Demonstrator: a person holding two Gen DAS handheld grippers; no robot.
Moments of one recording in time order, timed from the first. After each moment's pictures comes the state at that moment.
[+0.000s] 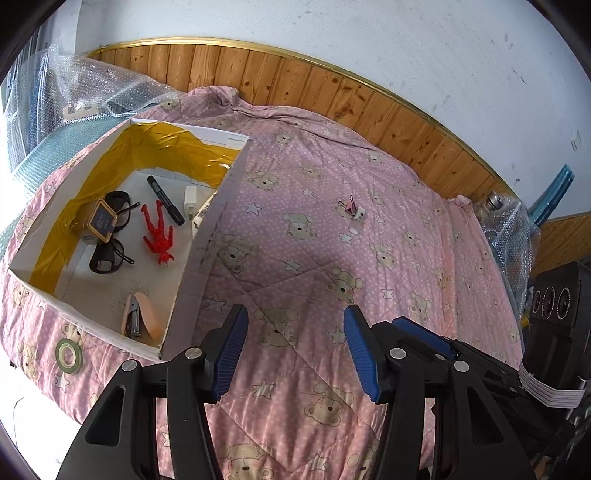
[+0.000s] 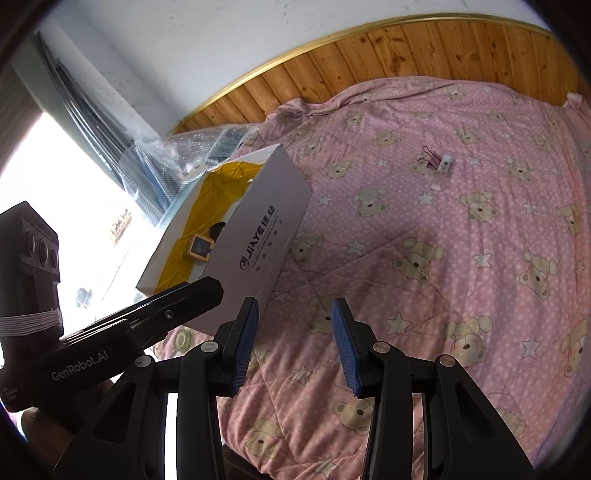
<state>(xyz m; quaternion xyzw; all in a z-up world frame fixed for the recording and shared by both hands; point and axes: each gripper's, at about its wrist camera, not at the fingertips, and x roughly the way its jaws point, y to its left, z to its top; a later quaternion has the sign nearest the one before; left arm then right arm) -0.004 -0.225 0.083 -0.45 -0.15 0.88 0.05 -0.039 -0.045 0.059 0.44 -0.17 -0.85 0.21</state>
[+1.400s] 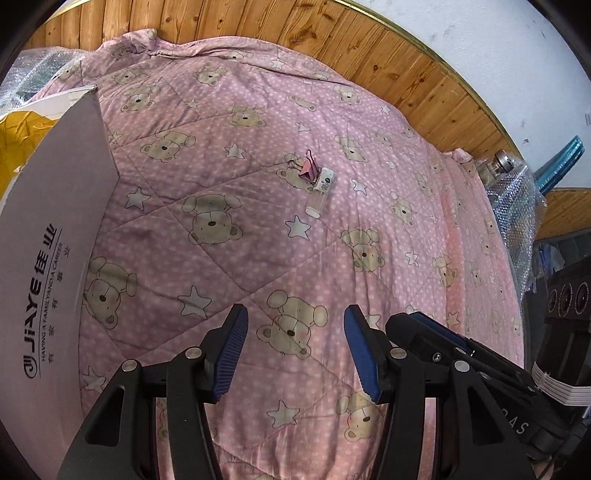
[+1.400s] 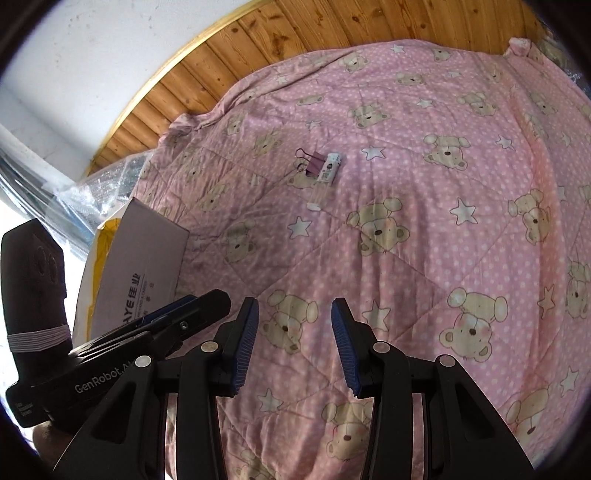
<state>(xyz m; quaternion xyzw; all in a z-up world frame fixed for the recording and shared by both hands) -0.163 -0.139 -0.004 -0.54 -0.14 0.82 0.12 -0.158 0.057 -0.004 0.50 -0.22 -0.83 0.09</state>
